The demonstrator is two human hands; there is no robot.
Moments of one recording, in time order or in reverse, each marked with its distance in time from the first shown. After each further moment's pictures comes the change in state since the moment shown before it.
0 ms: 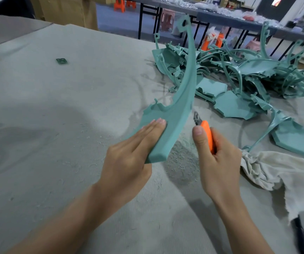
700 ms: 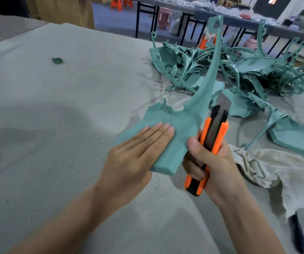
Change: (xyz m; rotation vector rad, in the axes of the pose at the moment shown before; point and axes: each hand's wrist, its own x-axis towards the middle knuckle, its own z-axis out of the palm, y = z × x) left_hand -0.007 -0.008 0.004 -0.010 -0.168 0.224; right_hand 0.004 -0.010 -0.012 1.054 -0.543 0.366
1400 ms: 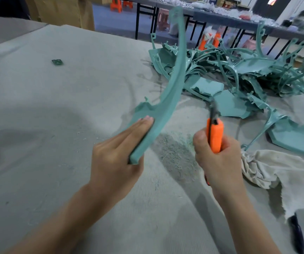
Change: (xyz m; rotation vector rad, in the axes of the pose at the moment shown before) left_hand 0.006 0.000 -0.009 0.007 0.313 -0.244; right_hand 0.003 0.004 -0.005 -0.561 0.416 -0.213
